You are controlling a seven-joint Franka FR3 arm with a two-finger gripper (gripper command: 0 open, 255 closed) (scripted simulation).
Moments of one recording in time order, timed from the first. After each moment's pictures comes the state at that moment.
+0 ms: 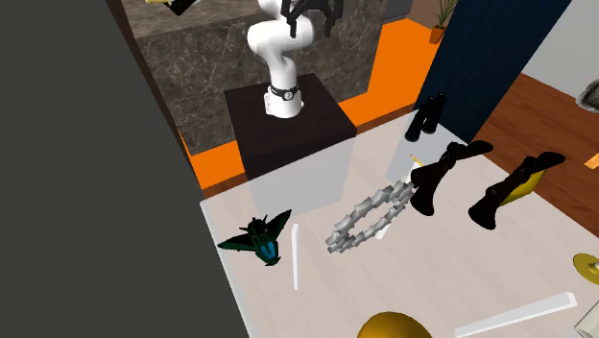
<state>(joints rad) -0.02 -0.80 0.04 -2.32 -0.11 1.66 0.01</state>
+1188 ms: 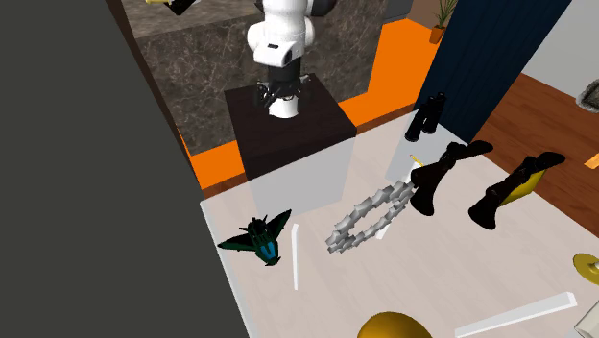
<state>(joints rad) -0.06 -0.39 -0.19 -2.36 -0.16 2.07 -0.24</state>
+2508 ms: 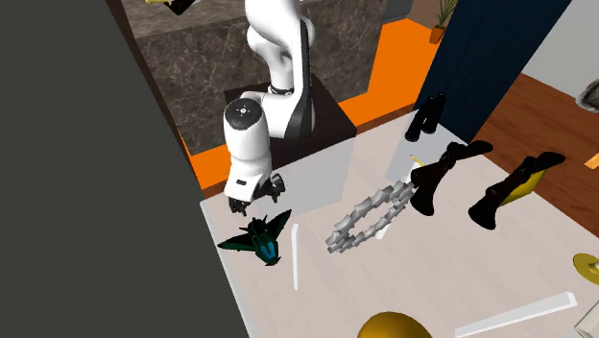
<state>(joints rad) -0.16 0.41 -0.29 -1.94 0.11 2.32 -0.63</state>
